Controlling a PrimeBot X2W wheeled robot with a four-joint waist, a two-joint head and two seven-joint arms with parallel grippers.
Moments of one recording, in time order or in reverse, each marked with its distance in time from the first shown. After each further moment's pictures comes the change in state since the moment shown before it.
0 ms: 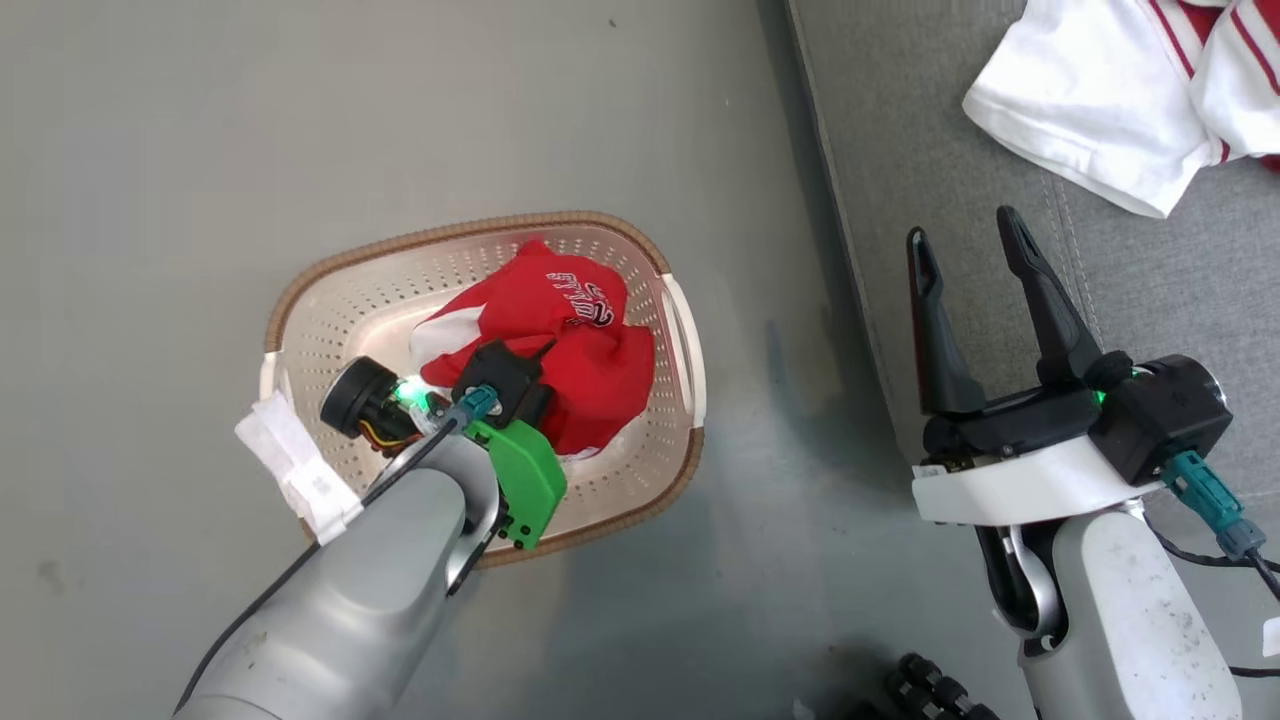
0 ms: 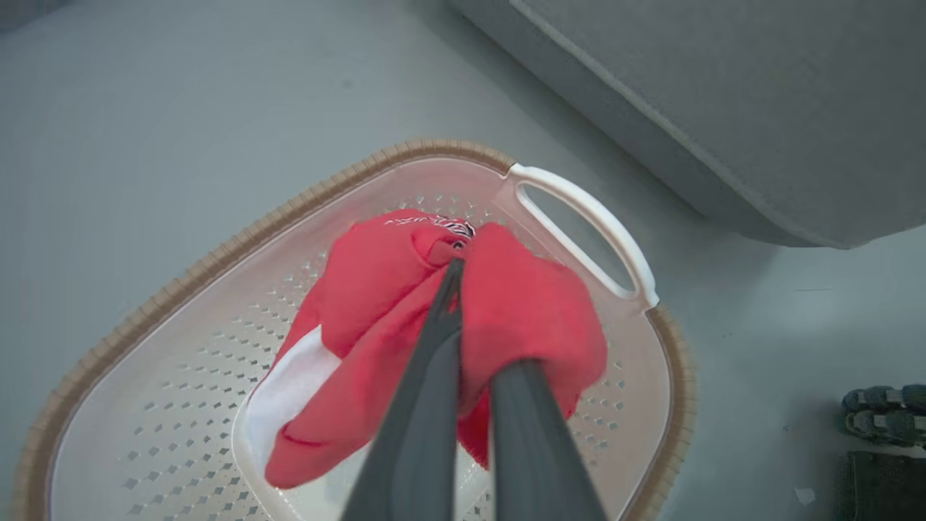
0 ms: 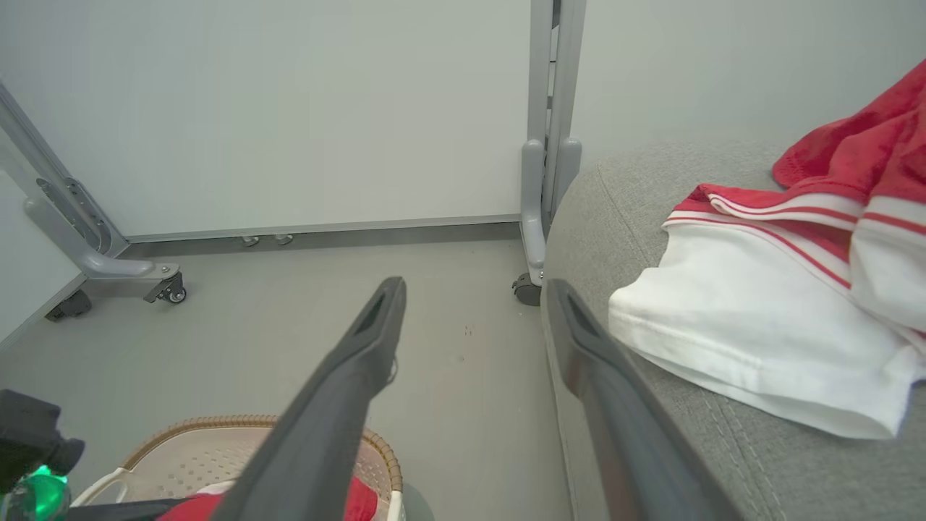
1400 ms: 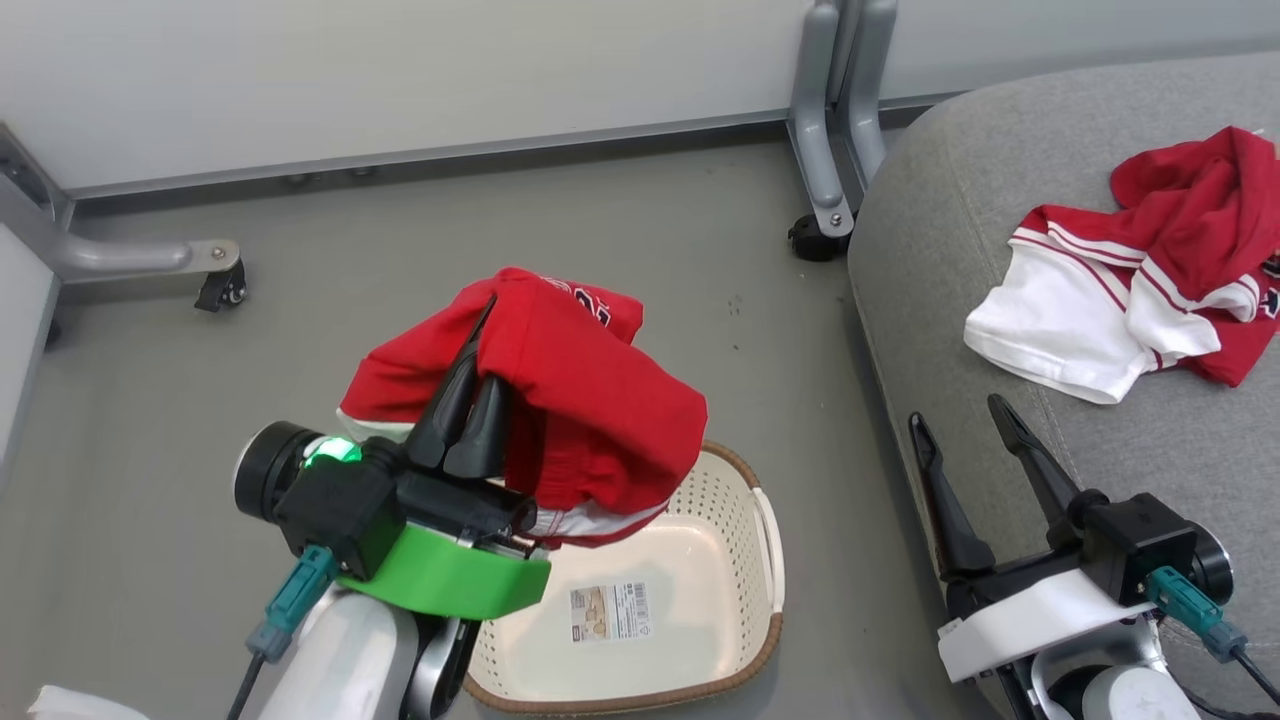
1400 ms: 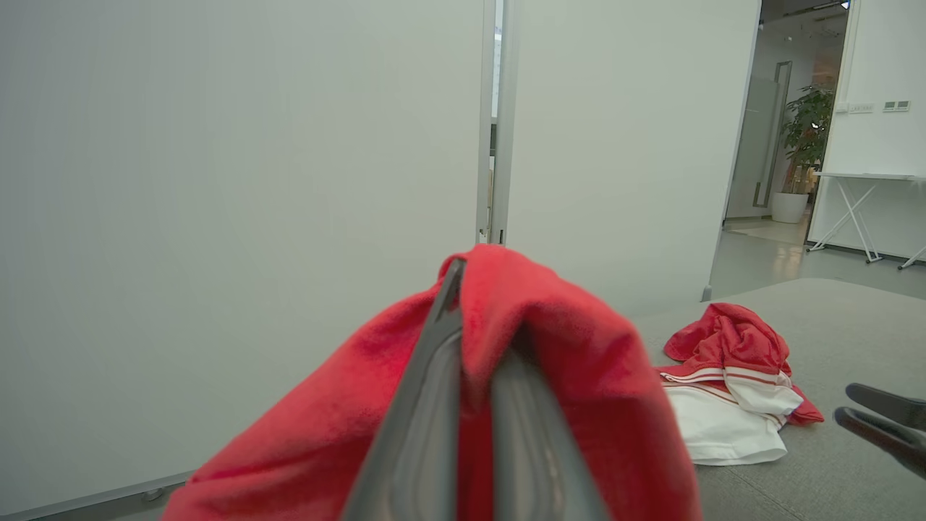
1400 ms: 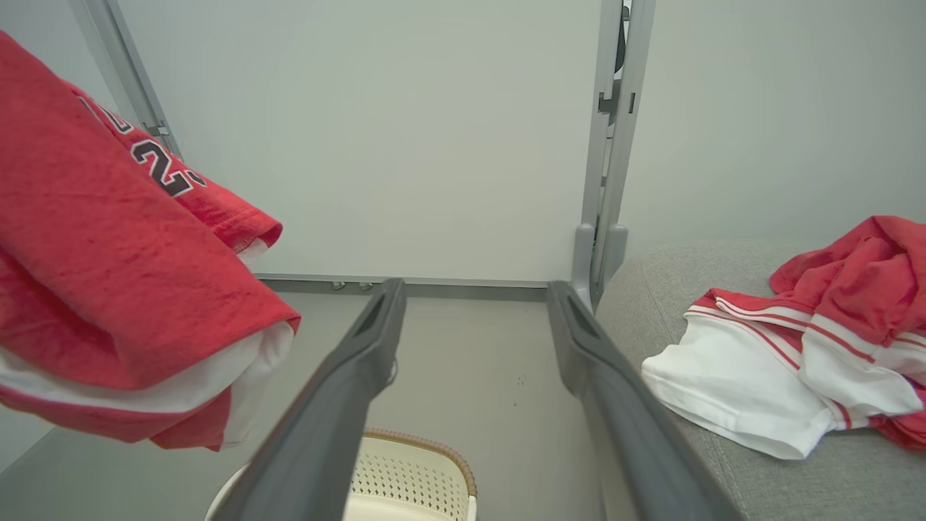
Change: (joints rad) left arm 0.530 0.029 0.507 -1.018 0.155 0.055 -0.001; right arm 0.285 -0.031 -0.011 -0.091 -0.012 0.000 0.173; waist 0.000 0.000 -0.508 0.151
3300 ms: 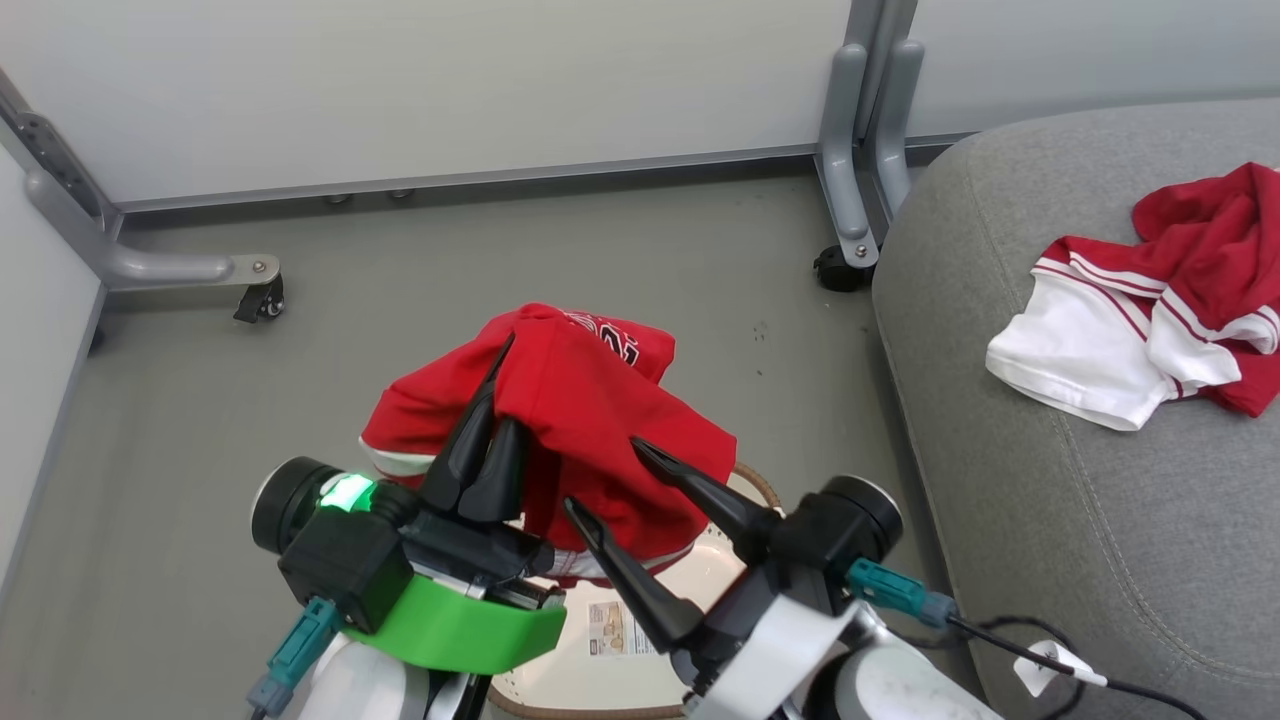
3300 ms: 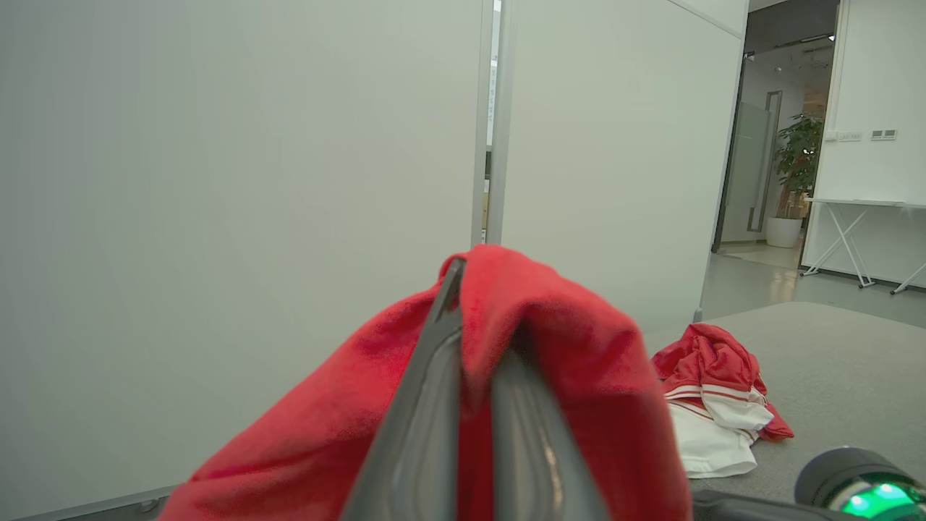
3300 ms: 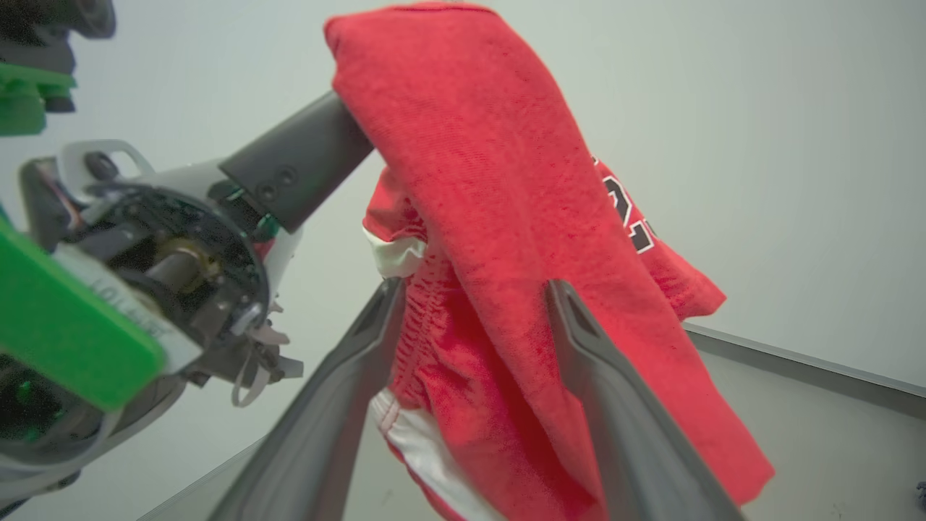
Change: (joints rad) left arm 0.108 -0.062 0.049 -0.078 0.049 -0.081 0.000; right arm -0.266 -0.020 0.574 0.116 0.204 0.000 -0.003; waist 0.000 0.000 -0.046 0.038
